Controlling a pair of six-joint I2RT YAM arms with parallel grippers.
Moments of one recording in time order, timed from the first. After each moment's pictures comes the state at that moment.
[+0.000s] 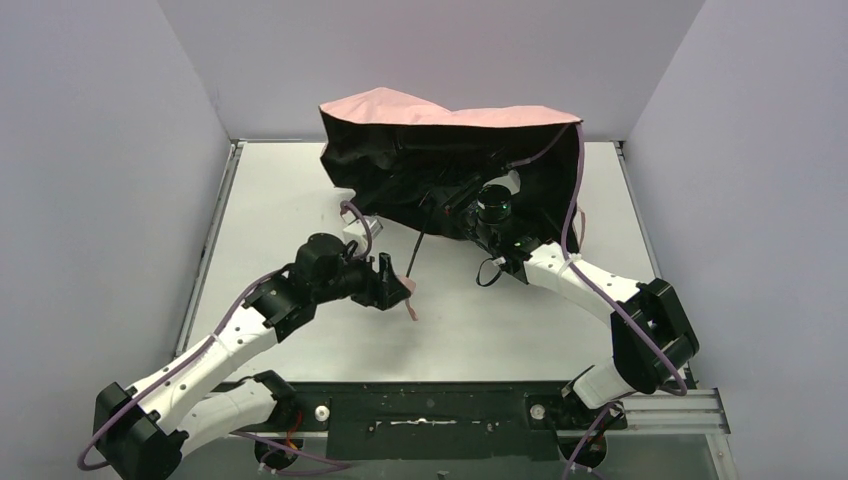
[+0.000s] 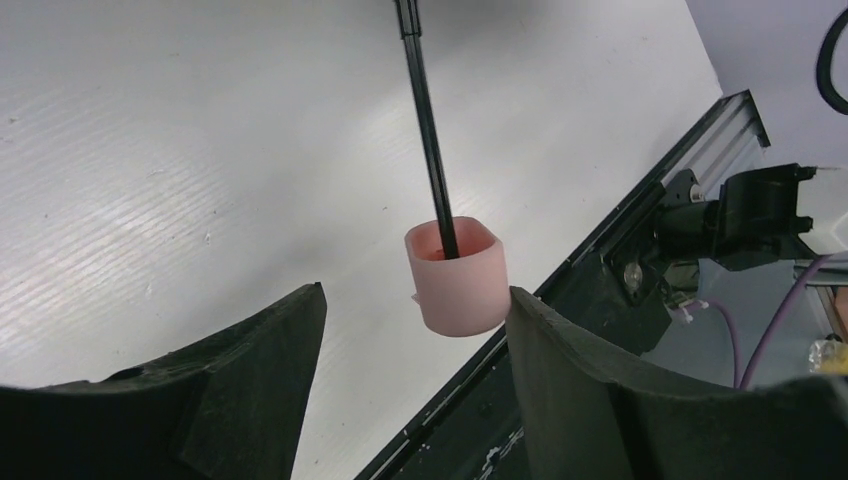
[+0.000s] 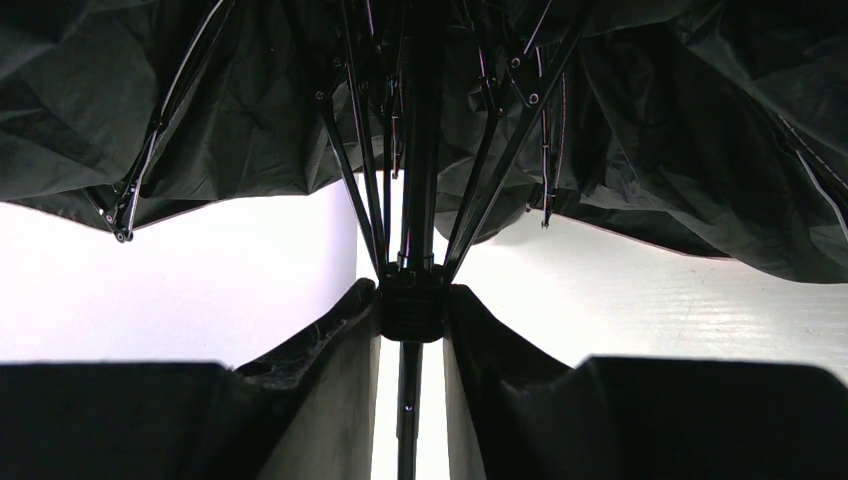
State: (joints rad) left arm -0.68 0.97 0.76 -0.33 0.28 -0.47; right arm 0.62 1.50 0.99 0.26 0.17 1.12
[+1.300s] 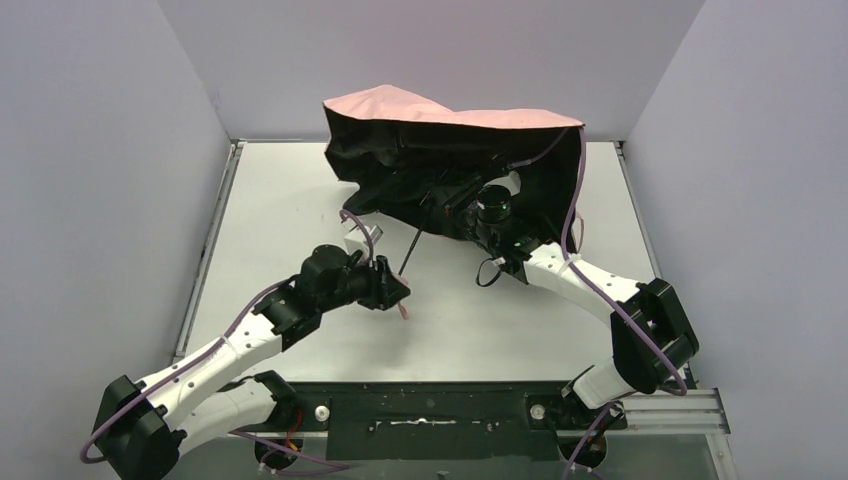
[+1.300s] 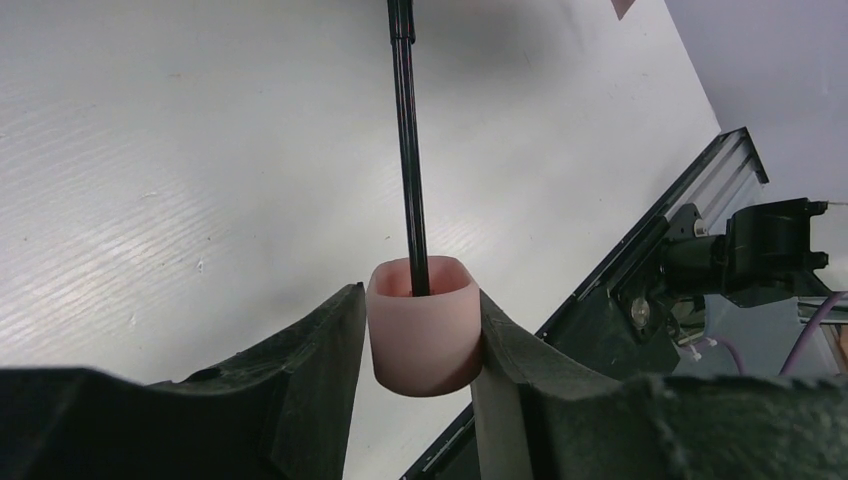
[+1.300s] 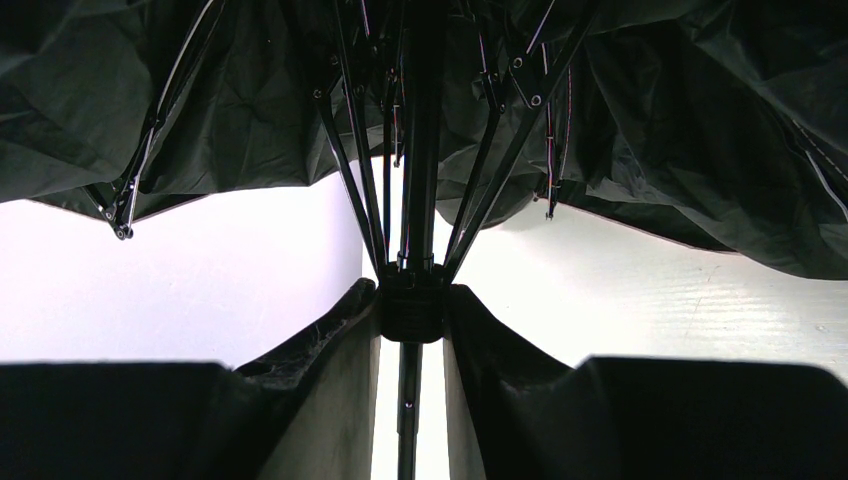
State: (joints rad) left arm -0.72 0.96 0.63 -0.12 0.18 -0.54; right arm 0.62 1.50 0.99 0.26 0.18 1.14
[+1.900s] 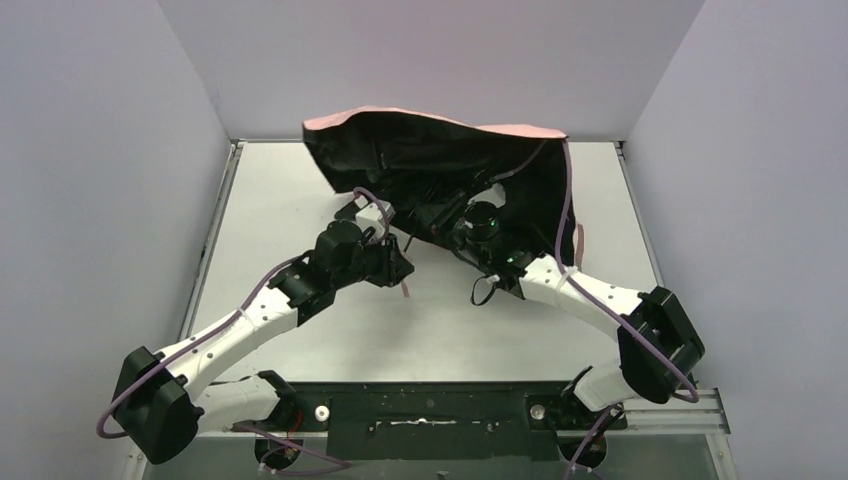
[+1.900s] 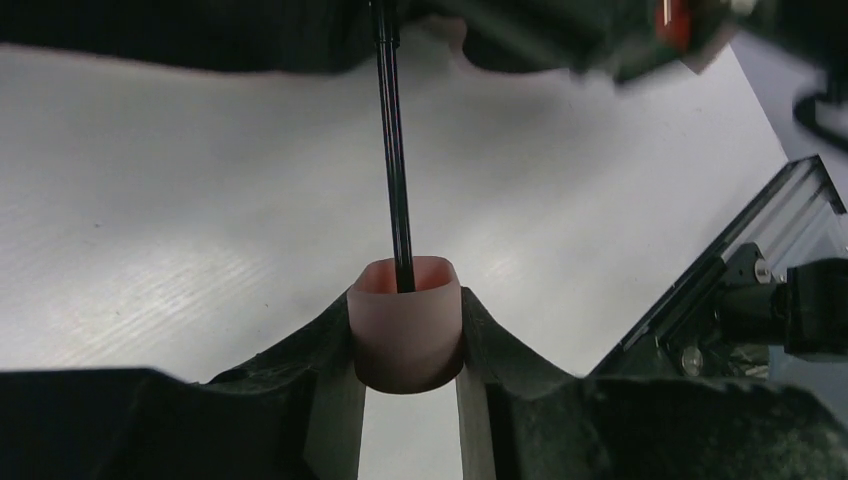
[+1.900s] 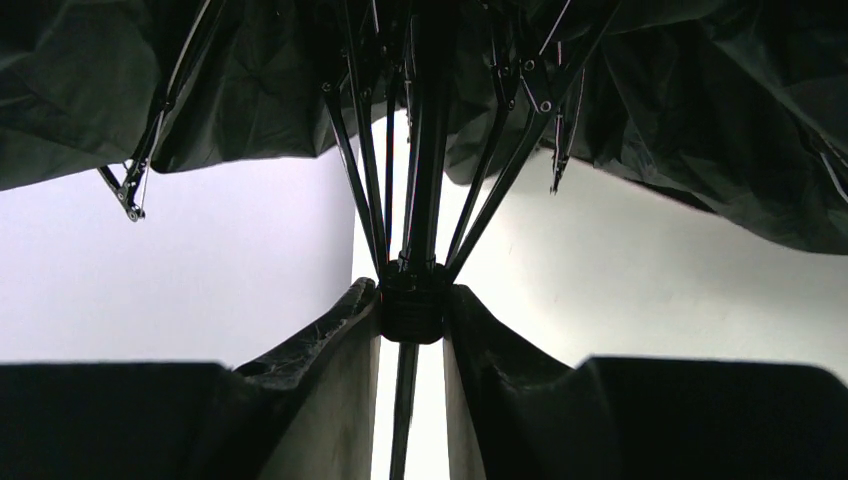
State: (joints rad) left arm -0.72 1.11 0.77 -0.14 0.13 -0.44; right arm 0.70 1.46 0.96 0.24 0.21 1.11
